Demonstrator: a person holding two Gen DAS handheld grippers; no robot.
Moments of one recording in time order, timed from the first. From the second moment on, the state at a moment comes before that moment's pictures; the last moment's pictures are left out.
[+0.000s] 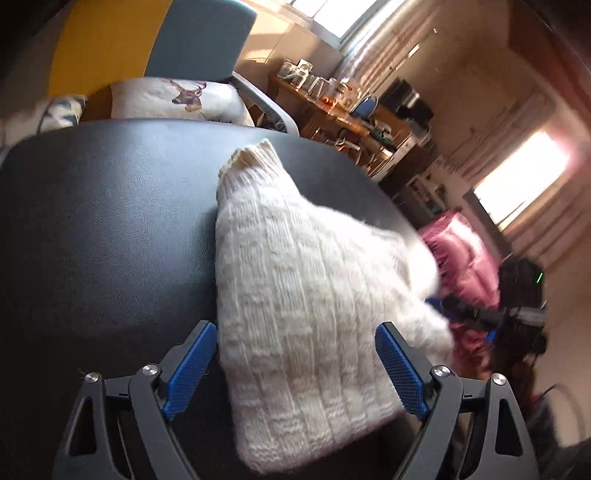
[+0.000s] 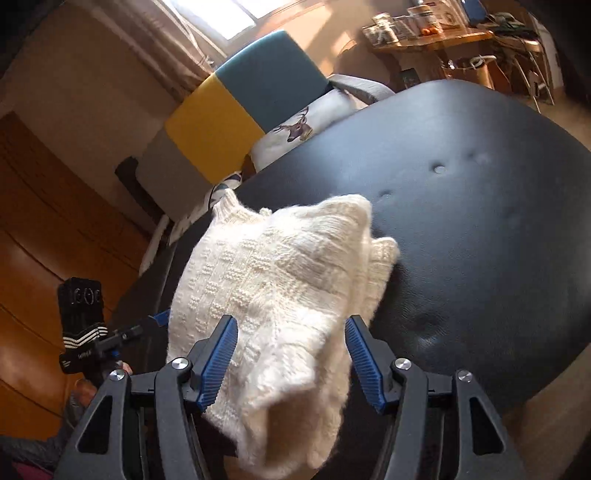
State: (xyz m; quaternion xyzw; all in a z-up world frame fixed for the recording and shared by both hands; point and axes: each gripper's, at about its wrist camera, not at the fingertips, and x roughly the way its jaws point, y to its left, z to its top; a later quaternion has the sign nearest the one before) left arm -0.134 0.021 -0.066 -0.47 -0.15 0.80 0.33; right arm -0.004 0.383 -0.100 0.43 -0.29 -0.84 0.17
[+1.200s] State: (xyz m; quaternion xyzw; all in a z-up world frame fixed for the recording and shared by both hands) left arm -0.150 0.086 -0.073 -0.49 -0.17 0.78 0.35; right arm -0.033 0.364 -0.135 0.44 -0.35 -0.80 0.20
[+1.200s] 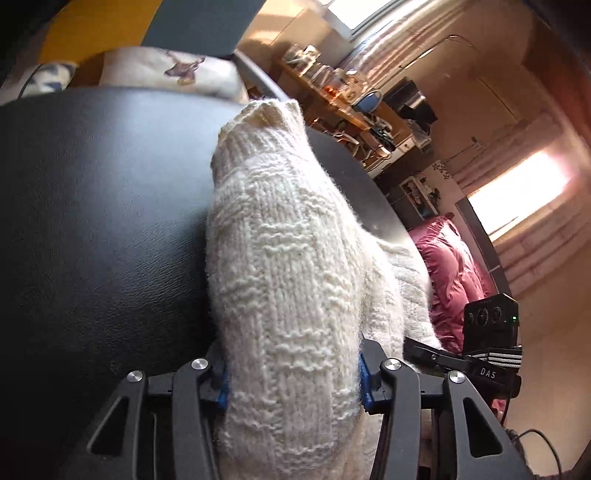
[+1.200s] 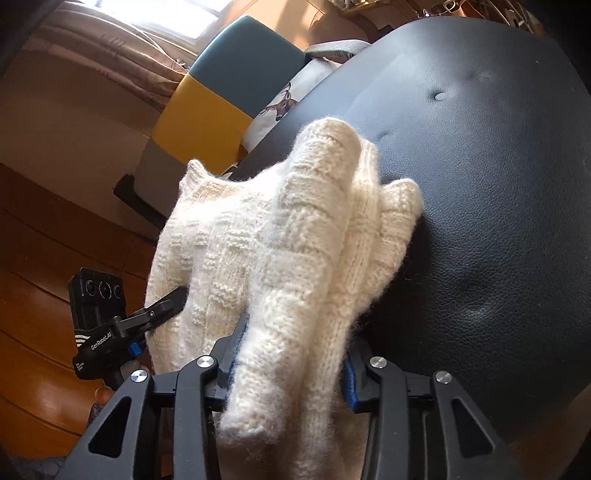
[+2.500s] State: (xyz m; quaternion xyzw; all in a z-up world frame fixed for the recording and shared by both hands) left arm -0.180 0.319 -0.056 -0.40 0.07 0.81 0.43; right arm -0.014 0.494 -0.045 0.33 -0.05 -0.94 0.01
